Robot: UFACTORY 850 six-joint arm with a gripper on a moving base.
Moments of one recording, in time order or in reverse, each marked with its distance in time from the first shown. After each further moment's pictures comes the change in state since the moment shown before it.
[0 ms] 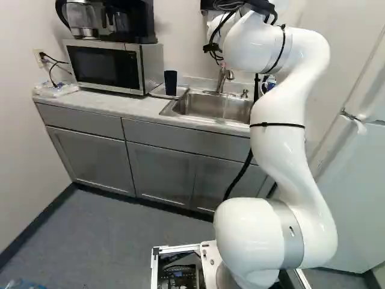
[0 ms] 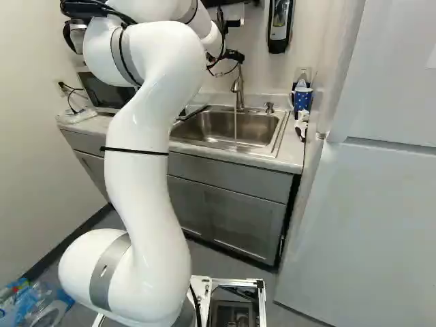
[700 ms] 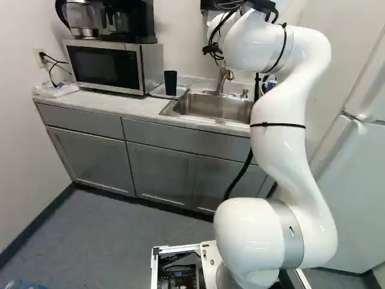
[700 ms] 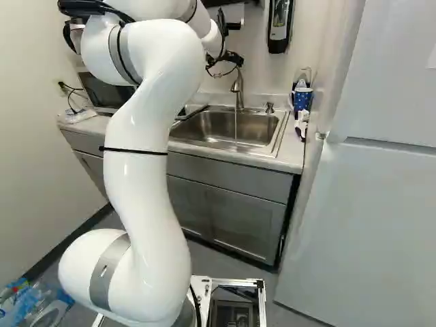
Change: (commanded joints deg) arm 0.1 1.1 1.4 2.1 -3.8 0.0
